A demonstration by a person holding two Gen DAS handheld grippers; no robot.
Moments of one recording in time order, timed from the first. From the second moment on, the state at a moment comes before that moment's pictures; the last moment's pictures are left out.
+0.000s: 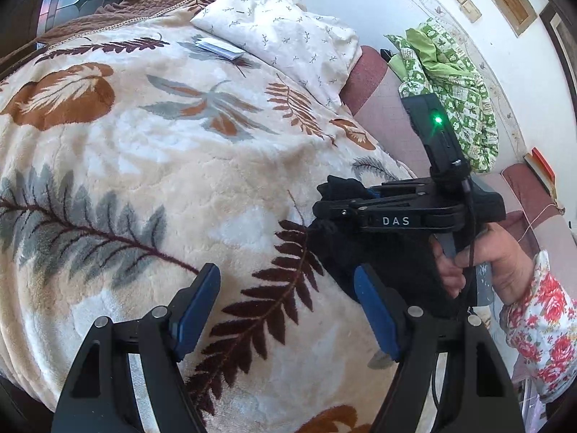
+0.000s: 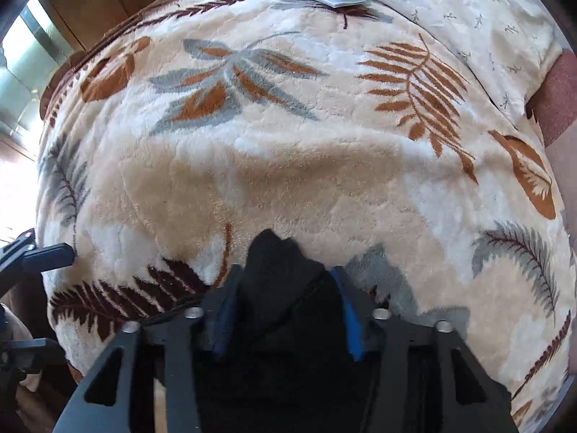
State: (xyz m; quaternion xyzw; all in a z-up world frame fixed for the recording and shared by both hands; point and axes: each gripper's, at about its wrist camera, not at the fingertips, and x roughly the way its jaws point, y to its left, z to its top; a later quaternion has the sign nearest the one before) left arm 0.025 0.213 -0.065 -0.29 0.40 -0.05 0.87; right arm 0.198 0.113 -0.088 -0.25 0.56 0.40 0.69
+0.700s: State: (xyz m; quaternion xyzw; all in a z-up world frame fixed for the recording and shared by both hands) left arm 0.110 0.134 -0.077 -0.29 0.42 -0.19 0.84; right arm 0.198 0.049 -0.031 -0.10 0.52 0.42 0.73
